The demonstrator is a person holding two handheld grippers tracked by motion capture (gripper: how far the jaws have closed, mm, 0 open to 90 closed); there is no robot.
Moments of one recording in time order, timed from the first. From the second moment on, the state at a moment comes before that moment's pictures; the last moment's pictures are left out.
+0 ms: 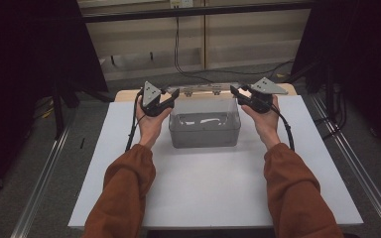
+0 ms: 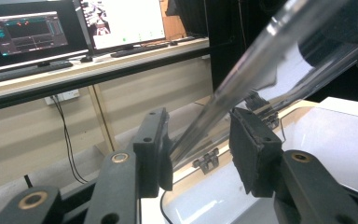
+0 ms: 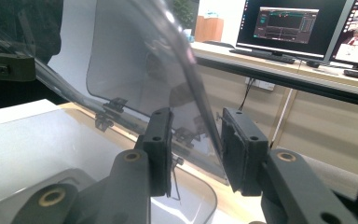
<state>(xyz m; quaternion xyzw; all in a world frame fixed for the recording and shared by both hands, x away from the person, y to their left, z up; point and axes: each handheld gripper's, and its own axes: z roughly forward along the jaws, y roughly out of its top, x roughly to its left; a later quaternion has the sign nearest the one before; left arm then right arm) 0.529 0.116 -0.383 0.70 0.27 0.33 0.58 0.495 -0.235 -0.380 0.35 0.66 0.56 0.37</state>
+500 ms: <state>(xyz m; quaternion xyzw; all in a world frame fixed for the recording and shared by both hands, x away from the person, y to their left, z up) 0.541 0.121 -0.389 0.70 0.28 0.32 0.57 0.506 -0.235 -0.385 0.35 0.66 0.55 0.37</state>
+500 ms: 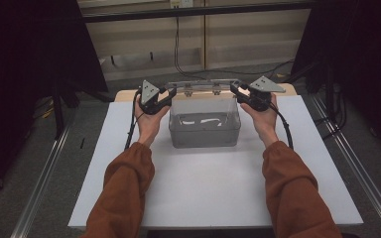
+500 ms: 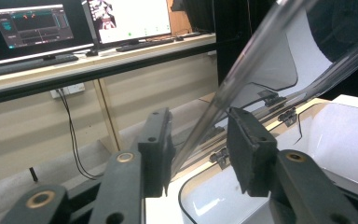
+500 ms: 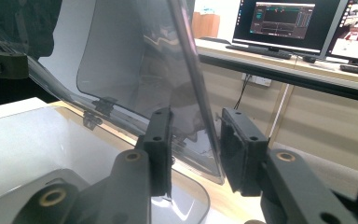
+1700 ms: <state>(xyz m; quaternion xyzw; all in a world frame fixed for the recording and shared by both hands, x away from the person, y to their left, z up) 0.567 0.117 -0.388 0.70 0.29 0.32 0.56 0.545 -0.237 -0.414 0.39 0.66 0.55 0.34</state>
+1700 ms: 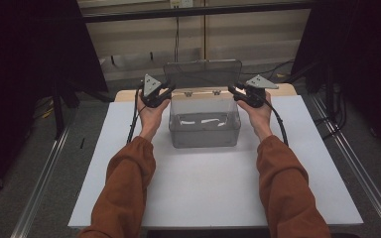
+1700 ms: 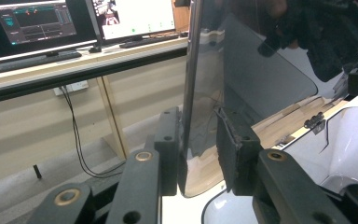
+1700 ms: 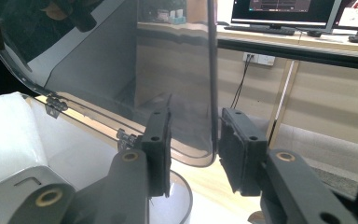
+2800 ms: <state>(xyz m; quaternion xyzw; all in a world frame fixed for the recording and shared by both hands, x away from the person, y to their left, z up) 0.591 0.112 -0.401 0.71 0.37 0.24 0.55 0.561 -0.239 -0.416 0.40 0.67 0.54 0.32</state>
